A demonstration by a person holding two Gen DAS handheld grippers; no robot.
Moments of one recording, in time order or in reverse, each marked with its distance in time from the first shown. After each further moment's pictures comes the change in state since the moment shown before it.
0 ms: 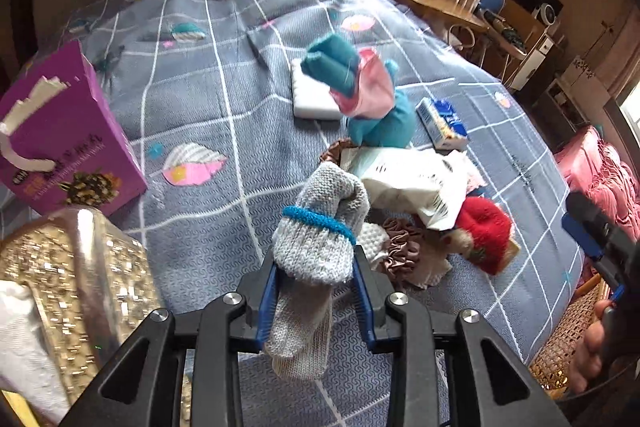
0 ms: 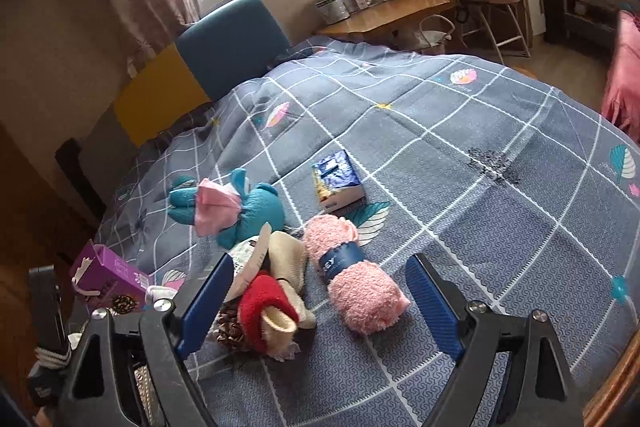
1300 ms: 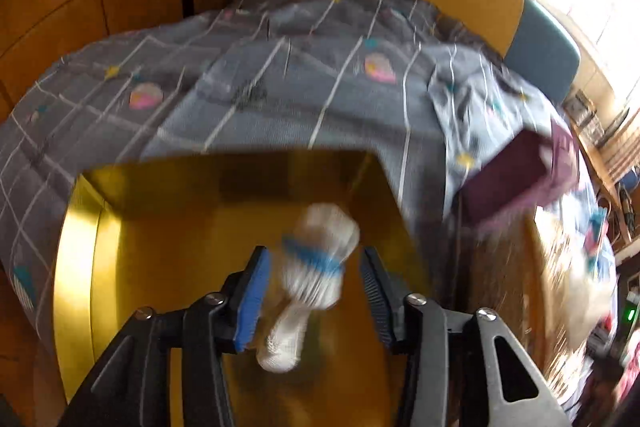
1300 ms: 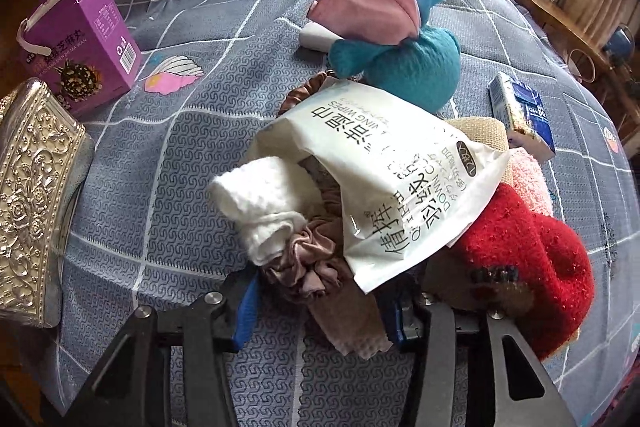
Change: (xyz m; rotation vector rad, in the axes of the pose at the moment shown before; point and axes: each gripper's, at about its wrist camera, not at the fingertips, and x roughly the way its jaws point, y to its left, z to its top) left arm -0.120 0.302 -0.146 -0.604 -0.164 0.348; right arm 0.150 0.098 -0.064 -0.611 0.468 -0.115
